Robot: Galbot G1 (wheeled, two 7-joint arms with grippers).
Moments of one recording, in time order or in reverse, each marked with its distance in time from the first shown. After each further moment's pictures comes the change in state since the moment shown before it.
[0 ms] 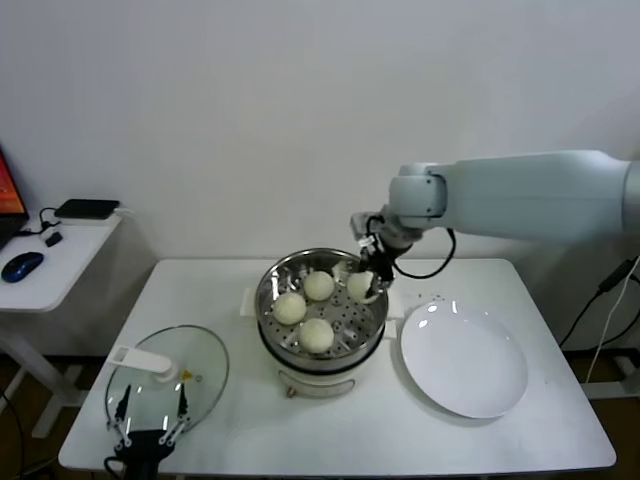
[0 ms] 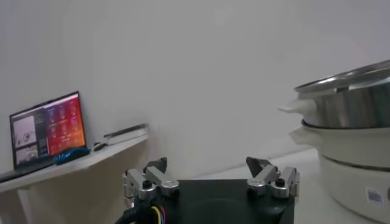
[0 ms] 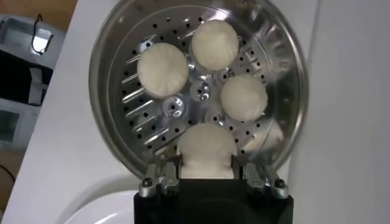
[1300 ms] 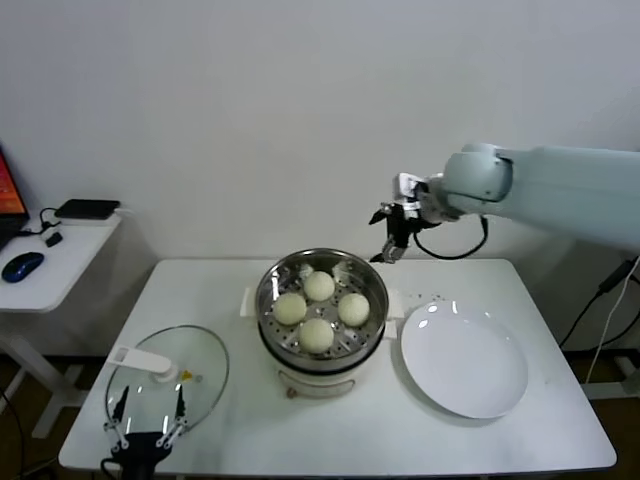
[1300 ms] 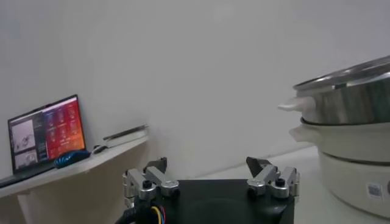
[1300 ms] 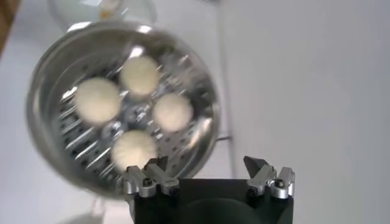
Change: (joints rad) left arm 0.011 0.024 -0.004 0.004 0.004 -0.013 -0.003; right arm 0.002 -0.313 0.160 0.101 0.099 0.061 0.236
